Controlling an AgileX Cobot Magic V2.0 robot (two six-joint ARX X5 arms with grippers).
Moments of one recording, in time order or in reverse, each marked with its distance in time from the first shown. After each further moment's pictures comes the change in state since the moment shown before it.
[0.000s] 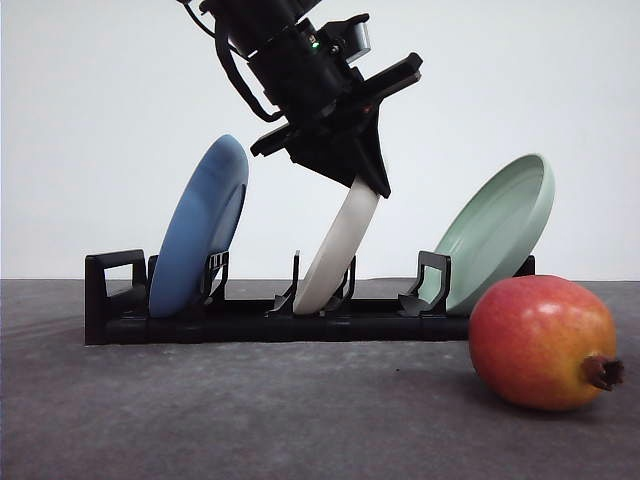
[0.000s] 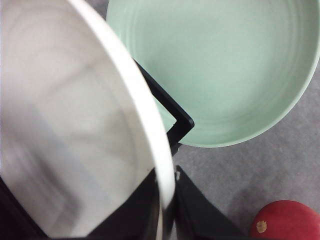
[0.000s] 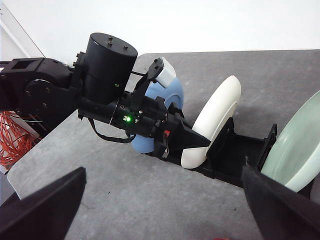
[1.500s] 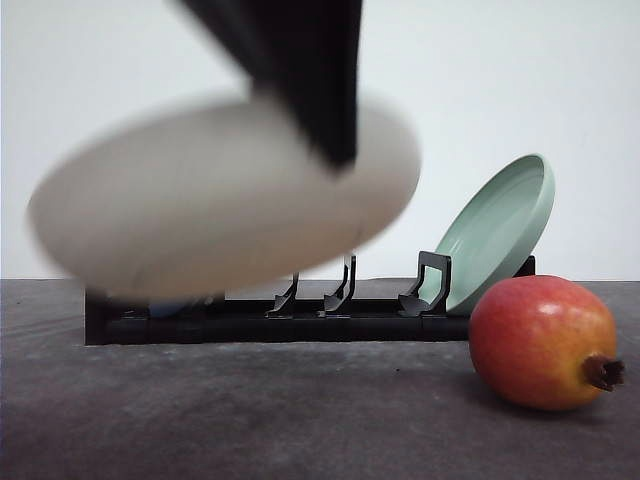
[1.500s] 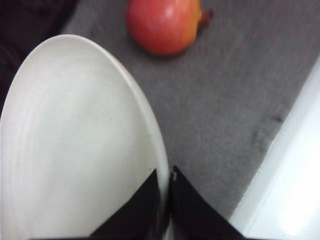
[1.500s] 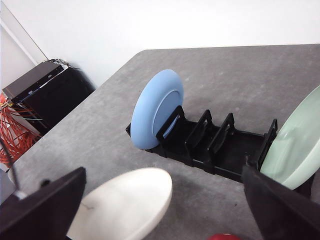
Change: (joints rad) left_arx -0.635 -0.422 -0.400 -0.342 -0.533 -0.036; right_arx 0.000 0.000 0.000 -0.018 0.000 -0.005
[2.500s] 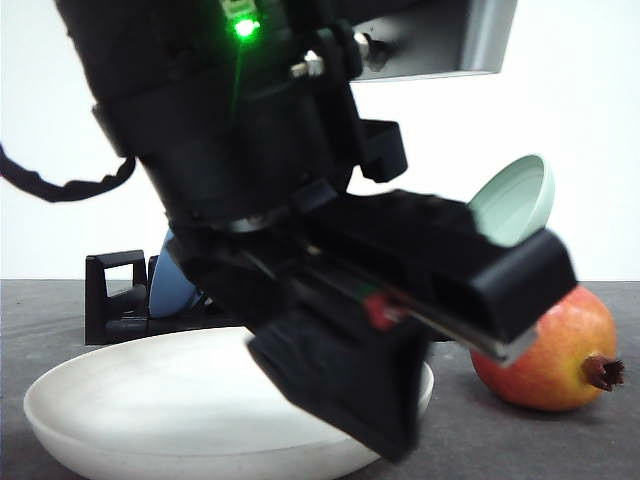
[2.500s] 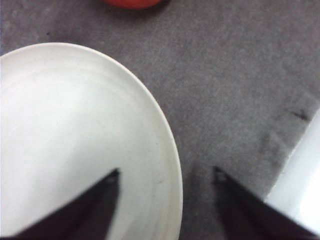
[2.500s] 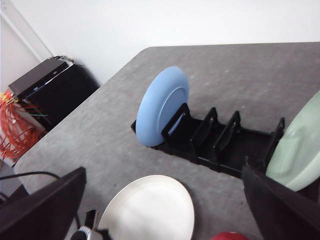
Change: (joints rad) left_arx -0.007 0.135 -0.215 0.351 -0.005 -0.055; right_arx 0.033 0.003 0.000 -0.005 0.000 0.000
